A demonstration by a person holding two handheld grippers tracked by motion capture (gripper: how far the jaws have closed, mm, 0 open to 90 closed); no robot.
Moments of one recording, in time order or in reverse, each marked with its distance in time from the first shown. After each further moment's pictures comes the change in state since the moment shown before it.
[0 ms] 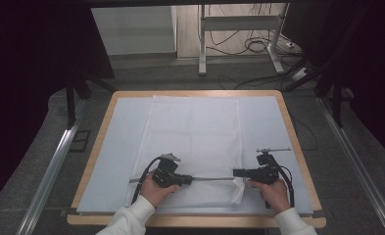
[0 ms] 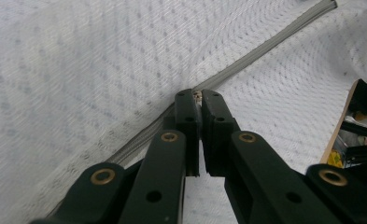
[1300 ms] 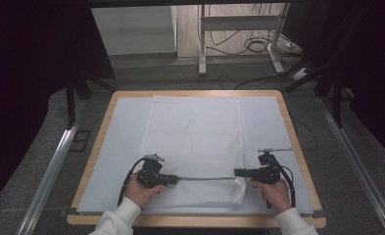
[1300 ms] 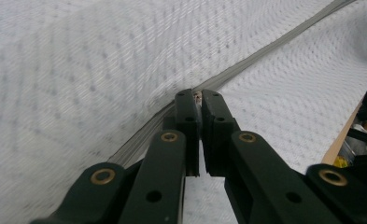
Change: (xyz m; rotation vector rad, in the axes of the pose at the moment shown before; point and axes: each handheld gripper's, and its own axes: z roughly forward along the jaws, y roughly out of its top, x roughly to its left) left arm 0.024 -0.021 -0.031 -0.019 0.042 -0.054; right arm -0.002 0.000 -0.003 -0.002 -0.005 0.002
